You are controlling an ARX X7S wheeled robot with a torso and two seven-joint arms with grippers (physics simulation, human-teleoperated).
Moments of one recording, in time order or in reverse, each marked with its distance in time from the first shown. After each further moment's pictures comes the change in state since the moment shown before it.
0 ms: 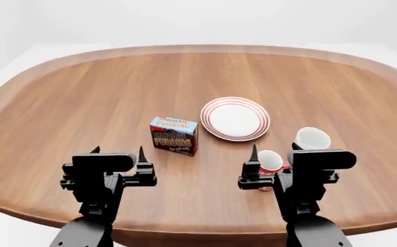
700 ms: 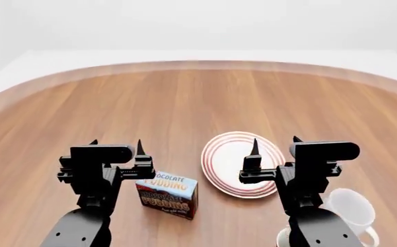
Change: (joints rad) left arm -0.050 -0.026 0.012 0.018 -0.026 -0.057 -0.028; right arm 0.048 0.024 -0.002 -0.044 0.040 0.087 0.016
